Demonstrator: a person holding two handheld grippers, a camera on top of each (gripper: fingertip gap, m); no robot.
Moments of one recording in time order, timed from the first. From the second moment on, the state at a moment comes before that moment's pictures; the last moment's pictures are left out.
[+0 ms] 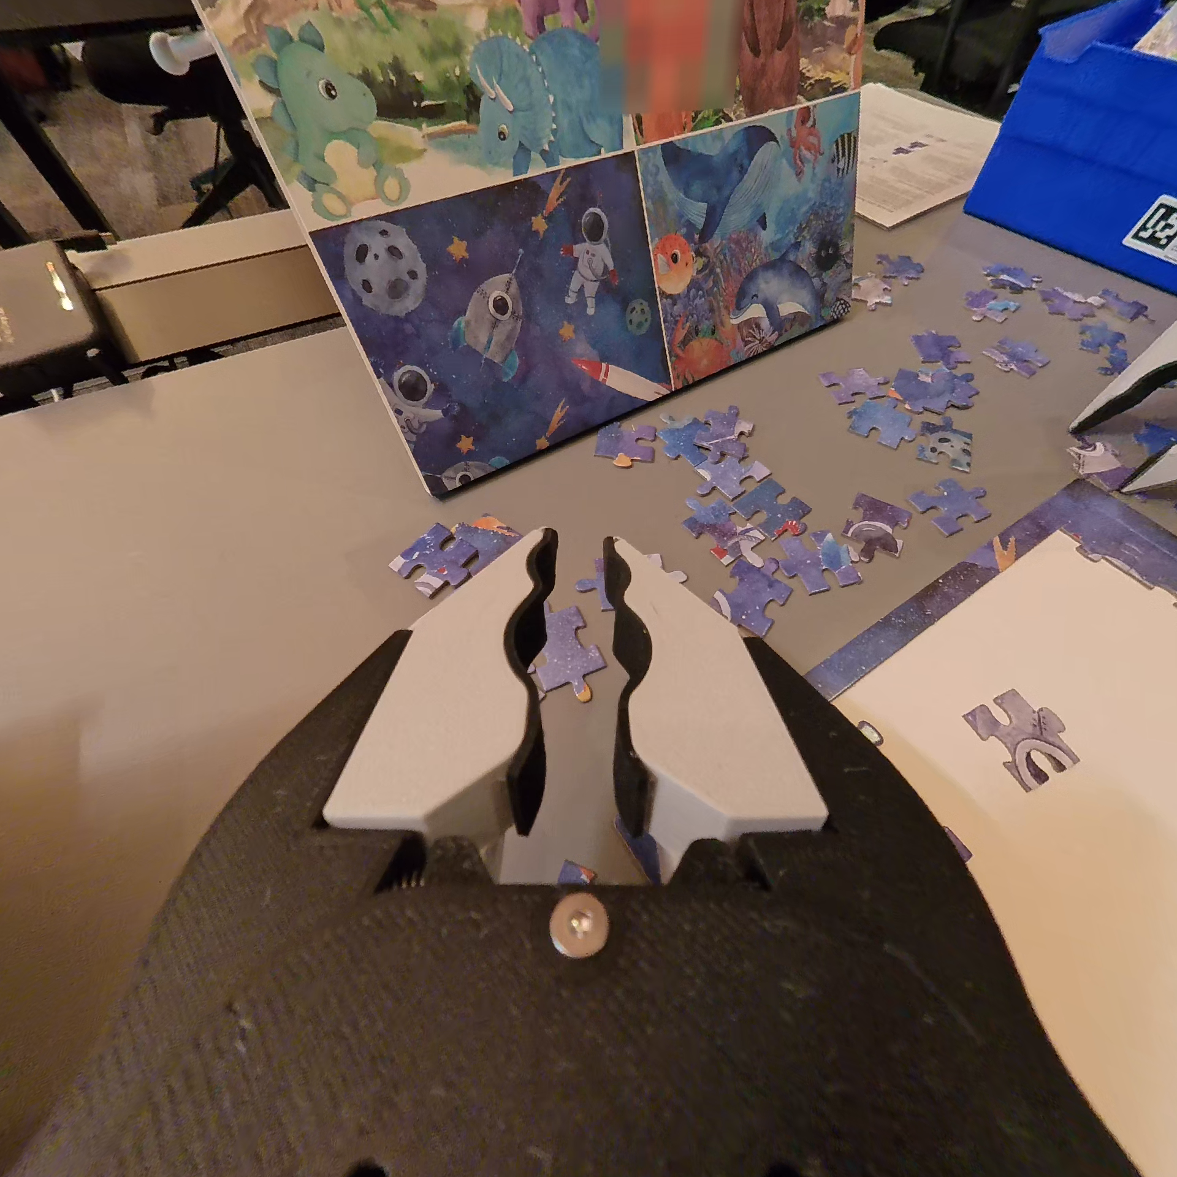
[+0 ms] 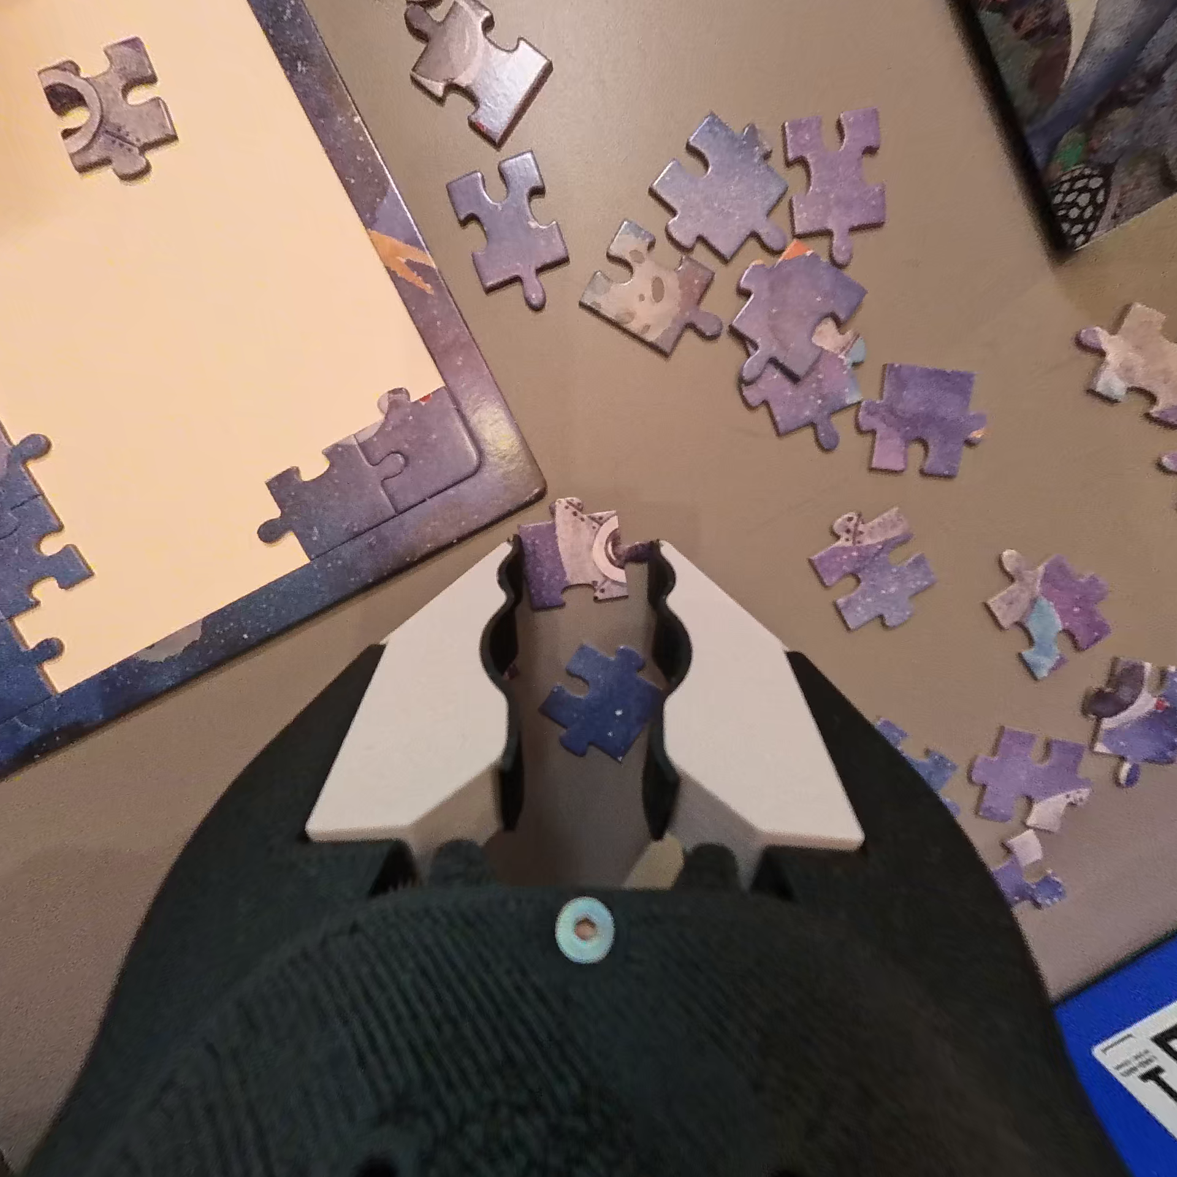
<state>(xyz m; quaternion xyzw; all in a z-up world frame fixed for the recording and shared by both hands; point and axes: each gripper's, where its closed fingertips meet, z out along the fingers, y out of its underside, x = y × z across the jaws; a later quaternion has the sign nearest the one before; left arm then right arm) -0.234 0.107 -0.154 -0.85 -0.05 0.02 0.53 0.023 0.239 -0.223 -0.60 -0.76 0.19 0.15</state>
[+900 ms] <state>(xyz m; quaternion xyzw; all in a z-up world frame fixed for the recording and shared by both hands) -0.234 0.107 -0.155 -0.85 -0.05 0.02 0.53 0.022 0.243 -0.223 -0.65 -0.71 0.19 0.18</state>
